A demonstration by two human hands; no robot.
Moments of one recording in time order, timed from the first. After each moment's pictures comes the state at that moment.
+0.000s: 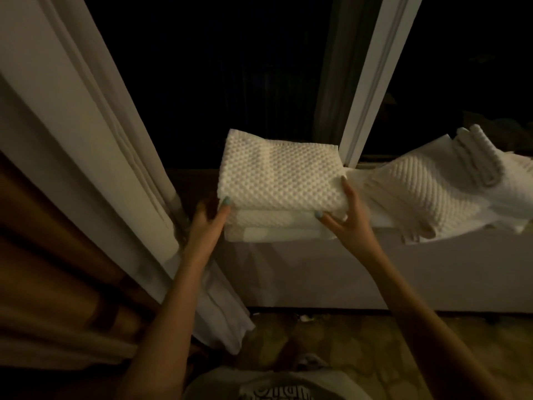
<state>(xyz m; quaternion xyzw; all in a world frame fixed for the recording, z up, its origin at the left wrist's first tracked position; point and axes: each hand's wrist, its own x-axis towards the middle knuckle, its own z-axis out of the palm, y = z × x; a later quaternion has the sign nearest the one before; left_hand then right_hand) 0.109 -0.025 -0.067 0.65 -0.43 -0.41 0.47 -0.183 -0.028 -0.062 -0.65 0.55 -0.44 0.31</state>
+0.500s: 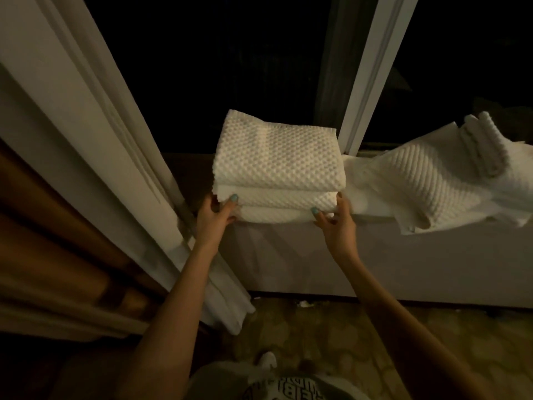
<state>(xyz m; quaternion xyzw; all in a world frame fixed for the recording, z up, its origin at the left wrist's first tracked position) 0.080 -0.024 -0.087 0.63 -0.37 -0.43 0.53 -0.167 -0.011 -0.092 -0.51 0.58 -0.51 0.39</state>
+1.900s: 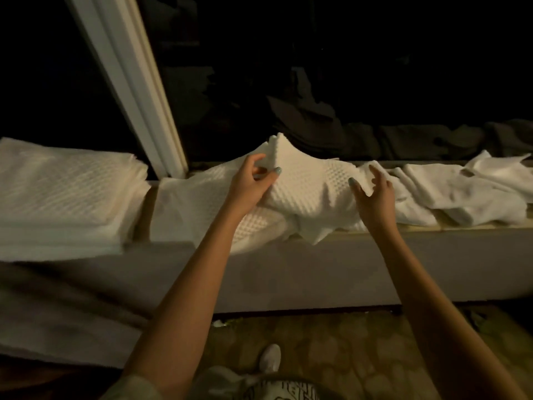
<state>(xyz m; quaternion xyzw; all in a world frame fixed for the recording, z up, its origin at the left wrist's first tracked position) -0.395 -0.123 -0.004 0.53 -0.59 -0.43 0.43 -0.650 -0.089 -0.027 -0.52 0.72 -0.44 0.16</state>
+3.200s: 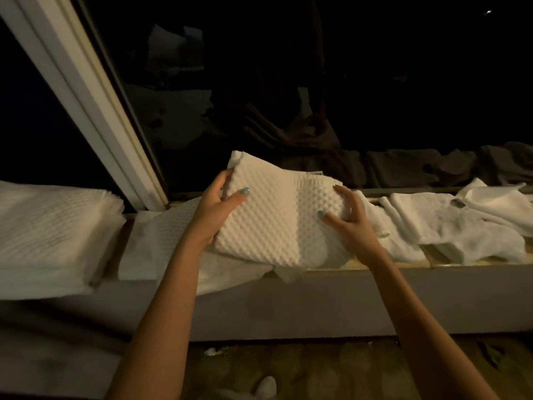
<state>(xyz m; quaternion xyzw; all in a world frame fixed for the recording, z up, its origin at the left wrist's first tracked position) -0.407 -0.133 0.031 0.48 -0.56 -0.47 0.48 -0.677 -0.110 -0.011 -0.56 0.57 -0.47 0.39</state>
